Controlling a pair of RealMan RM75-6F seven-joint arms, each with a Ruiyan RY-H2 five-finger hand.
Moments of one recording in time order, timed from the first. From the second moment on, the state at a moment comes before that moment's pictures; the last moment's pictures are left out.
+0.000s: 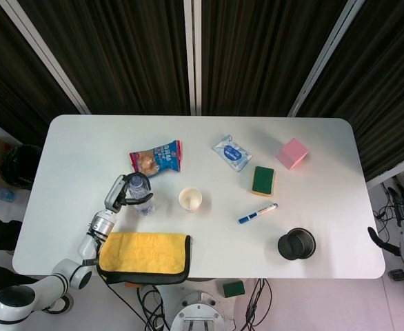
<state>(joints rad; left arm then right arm) -0.59 -1.91 -0.10 -0.72 1.50 1.18 -1.41 0.04 -1.14 0.09 -1.49 -1.49 1.54 0.03</state>
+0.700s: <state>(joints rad) -0.58 -1.96 -0.12 -0.63 1.51 1.28 -1.11 0.04 -1.13 0.09 -1.49 -1.49 1.54 0.03</state>
